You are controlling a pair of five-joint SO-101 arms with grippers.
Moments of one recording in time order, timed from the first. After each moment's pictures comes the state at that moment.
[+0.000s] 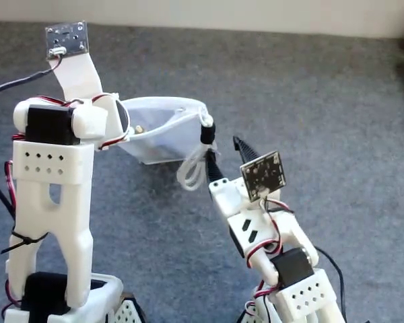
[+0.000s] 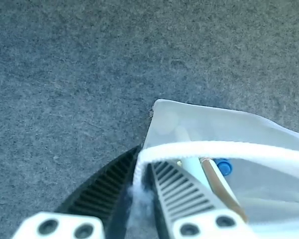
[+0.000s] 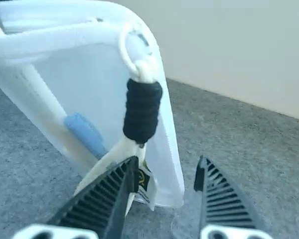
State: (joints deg) left arm -2.3 -13.5 -8.2 94.9 24.8; right arm -28.9 -81.3 74.5 26.5 5.8
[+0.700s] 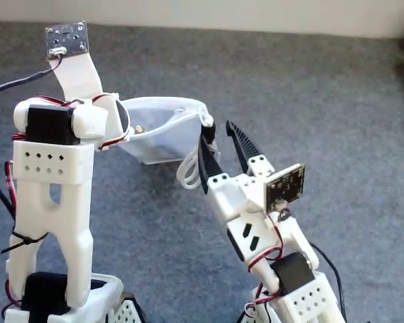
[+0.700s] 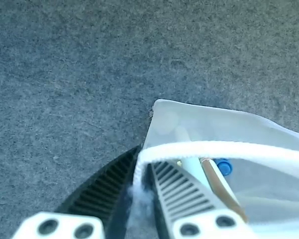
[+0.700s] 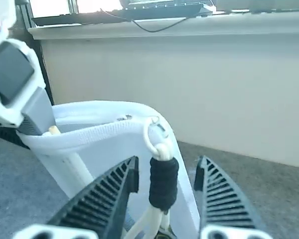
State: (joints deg) left arm -2.3 -13.5 -8.2 94.9 24.8; right arm -31.2 -83.1 74.5 13.1 -1.9
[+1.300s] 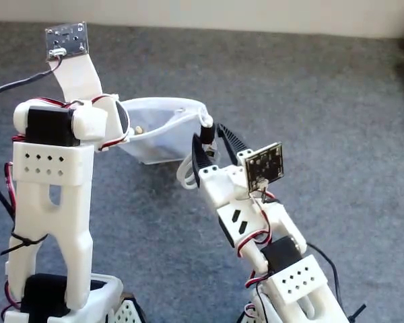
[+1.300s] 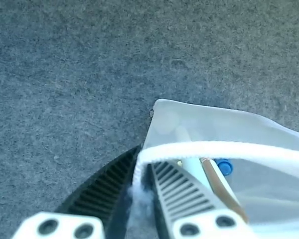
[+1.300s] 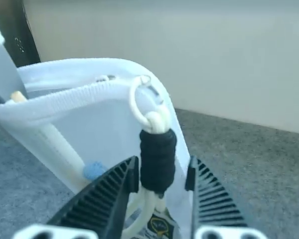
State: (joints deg) left arm -2.3 -13.5 -7.0 94.5 24.8; right arm -31.2 -70.5 73.3 9.7 -1.9
